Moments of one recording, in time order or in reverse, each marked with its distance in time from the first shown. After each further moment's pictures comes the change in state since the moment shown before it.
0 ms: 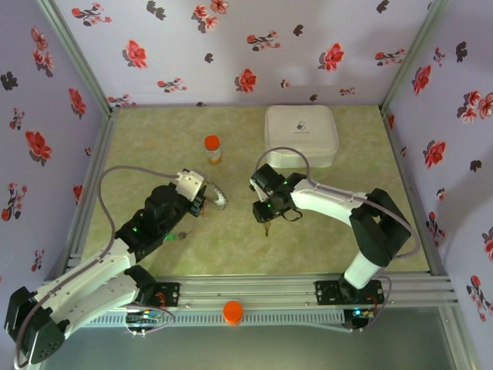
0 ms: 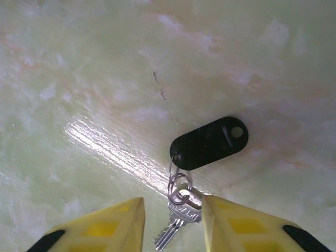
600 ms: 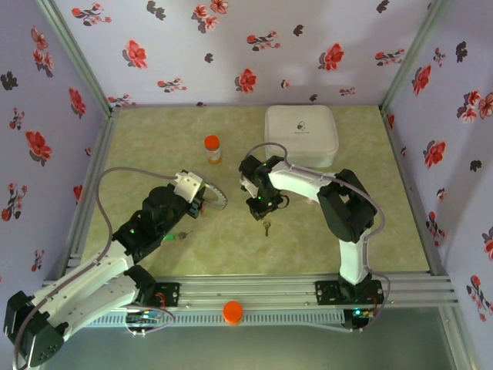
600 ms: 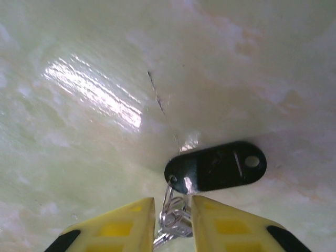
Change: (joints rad) left arm 0.002 -0.031 0.001 -0.031 0.016 0.000; right arm -0.030 0.292 0.323 -0.304 -0.047 -0.146
